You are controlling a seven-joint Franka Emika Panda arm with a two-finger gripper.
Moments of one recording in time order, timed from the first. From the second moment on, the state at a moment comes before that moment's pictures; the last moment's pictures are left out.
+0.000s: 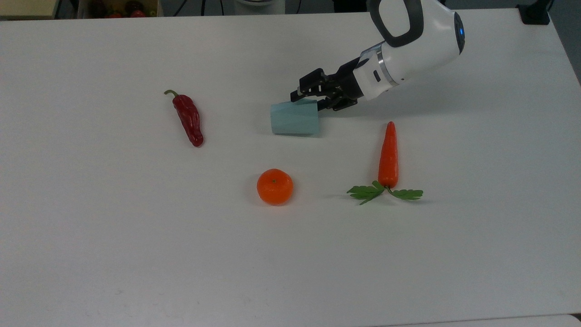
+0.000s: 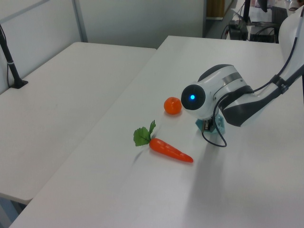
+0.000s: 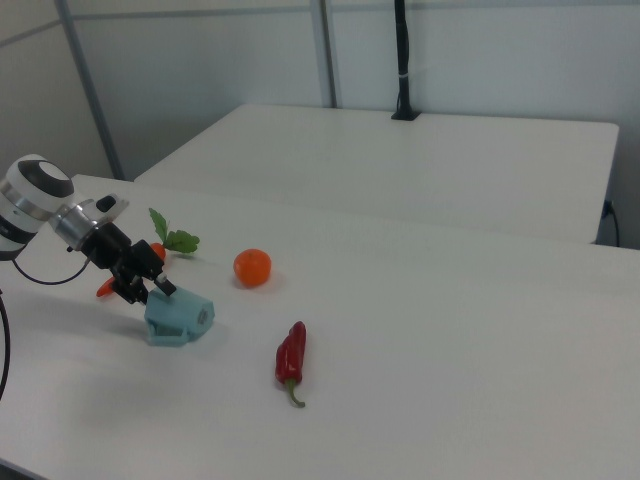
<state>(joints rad) 0.54 0.52 0.04 -1.63 -0.73 1.62 0.69</state>
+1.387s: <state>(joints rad) 0.30 0.38 0.03 -1.57 -0.33 1.72 0.22</state>
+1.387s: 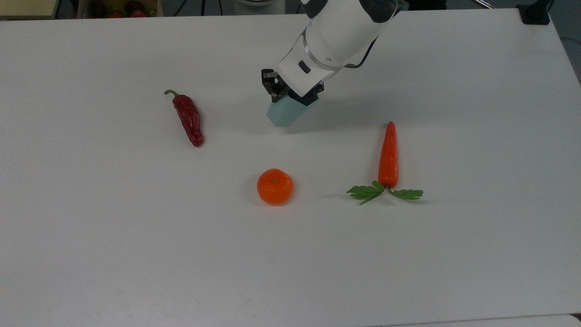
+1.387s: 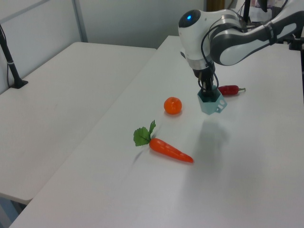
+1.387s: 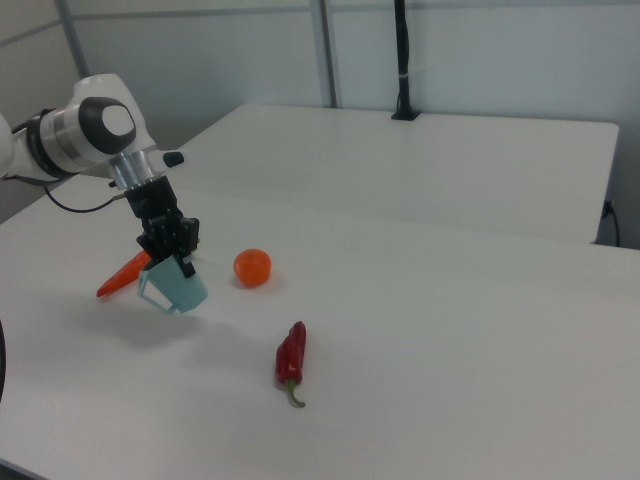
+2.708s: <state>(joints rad) 0.16 0.23 0.02 -1.60 -0.15 1.79 0.01</state>
